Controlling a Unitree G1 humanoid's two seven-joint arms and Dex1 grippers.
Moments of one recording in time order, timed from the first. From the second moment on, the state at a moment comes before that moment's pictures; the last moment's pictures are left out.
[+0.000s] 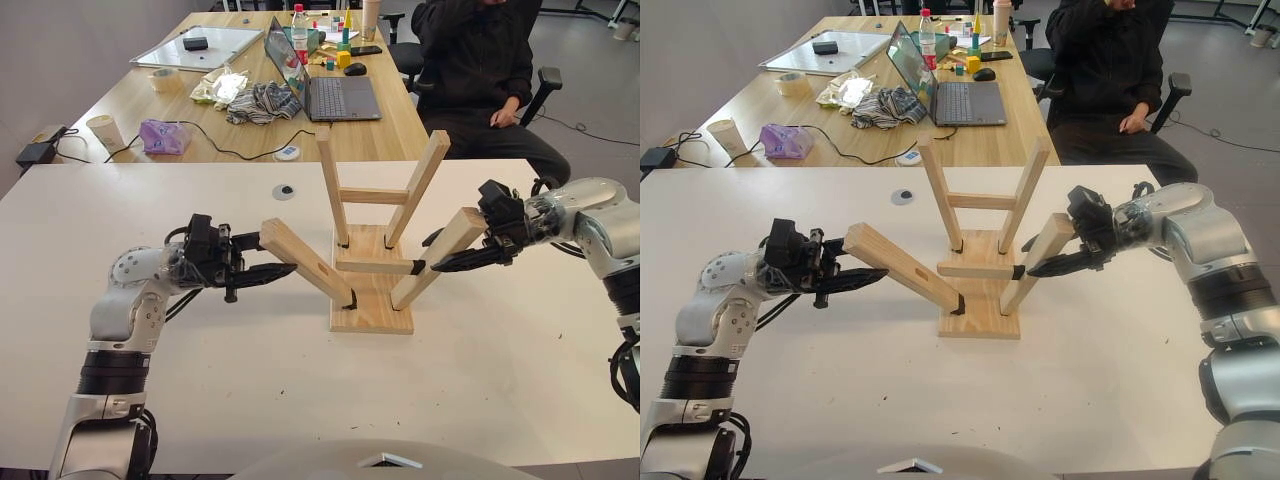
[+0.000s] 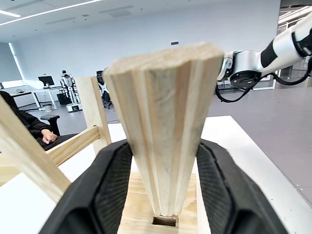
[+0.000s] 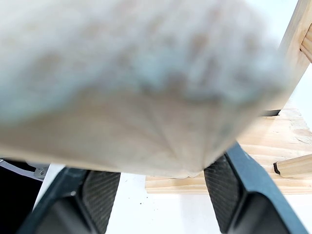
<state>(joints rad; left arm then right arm) -0.25 0.57 0.06 -0.01 -0.66 0.17 -1.40 -0.68 -0.91 0.35 0.32 0.56 0.42 1.60</state>
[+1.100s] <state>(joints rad) -0.31 0.63 0.03 0.00 -0.60 0.17 -1.43 -0.65 -0.91 0.32 0.30 0.56 0.42 1.60</state>
